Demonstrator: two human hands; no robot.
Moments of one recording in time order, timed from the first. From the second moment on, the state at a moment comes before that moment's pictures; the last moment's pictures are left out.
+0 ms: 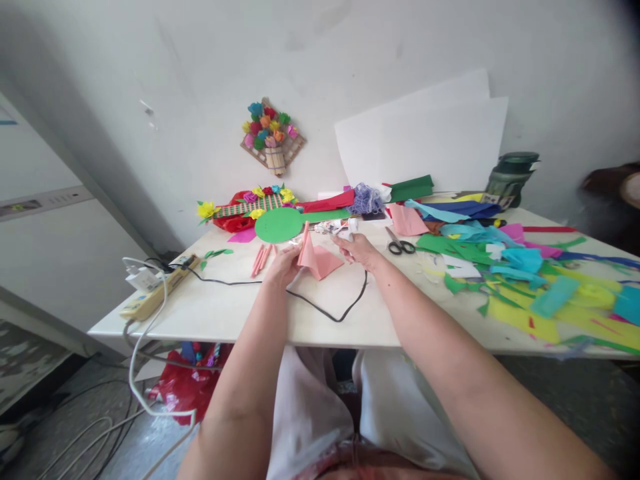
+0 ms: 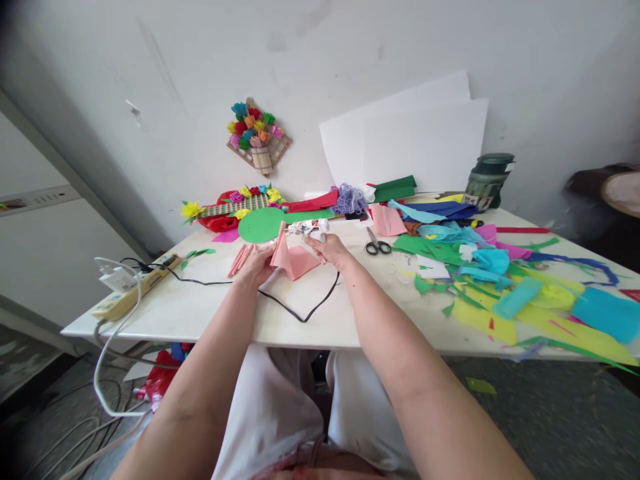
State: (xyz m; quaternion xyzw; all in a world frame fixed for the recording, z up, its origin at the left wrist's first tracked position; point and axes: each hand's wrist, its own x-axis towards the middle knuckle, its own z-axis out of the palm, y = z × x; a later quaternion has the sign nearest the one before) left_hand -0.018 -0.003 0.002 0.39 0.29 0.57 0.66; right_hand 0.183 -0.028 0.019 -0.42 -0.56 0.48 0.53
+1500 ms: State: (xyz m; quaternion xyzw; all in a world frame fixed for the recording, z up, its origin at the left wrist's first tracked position) left_hand -0.017 -0.005 0.006 0.34 0.33 0.60 0.64; right_hand 0.177 -0.034 0.019 -0.43 -0.63 0.45 0.47
